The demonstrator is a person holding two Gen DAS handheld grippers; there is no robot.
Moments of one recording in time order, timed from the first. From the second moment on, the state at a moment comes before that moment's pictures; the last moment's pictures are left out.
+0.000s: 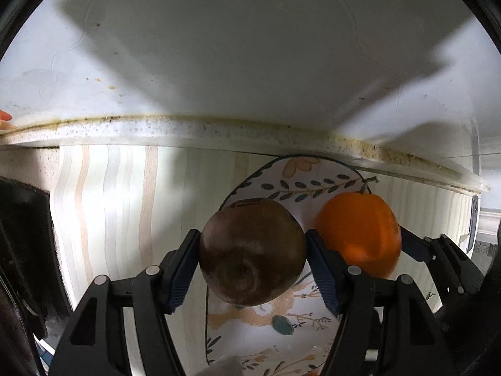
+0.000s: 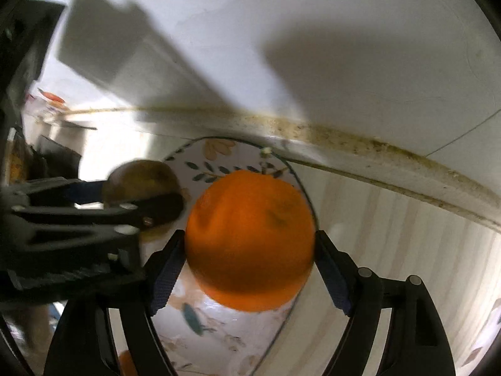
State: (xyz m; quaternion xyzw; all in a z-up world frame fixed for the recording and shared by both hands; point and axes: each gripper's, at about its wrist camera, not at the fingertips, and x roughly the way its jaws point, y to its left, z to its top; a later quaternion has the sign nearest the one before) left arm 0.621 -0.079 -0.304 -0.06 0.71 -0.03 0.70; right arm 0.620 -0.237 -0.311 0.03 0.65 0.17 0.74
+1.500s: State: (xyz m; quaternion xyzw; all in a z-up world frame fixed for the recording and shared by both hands) left arm 0.398 -0.045 -0.120 0.01 0.56 -0.01 0.83; right arm 0.392 -0.232 -0.126 0.06 0.54 0.04 0.84
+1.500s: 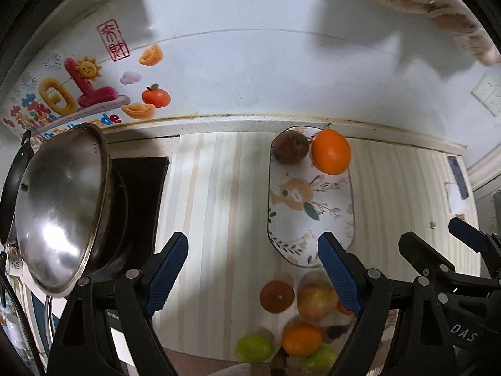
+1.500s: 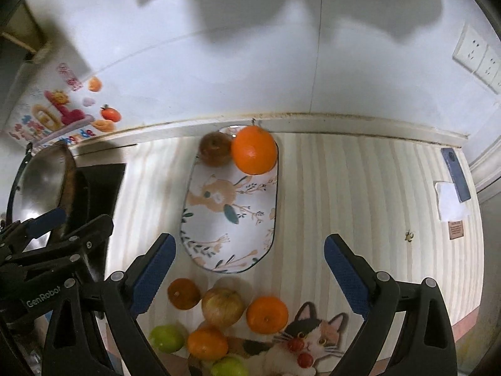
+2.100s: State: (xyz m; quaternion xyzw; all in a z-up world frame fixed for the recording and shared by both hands) left arm 0.360 -0.049 -0.184 0.03 0.62 -0.04 0.79; right arm 0.350 -0.257 -0.213 0.15 0.62 0.04 0.77
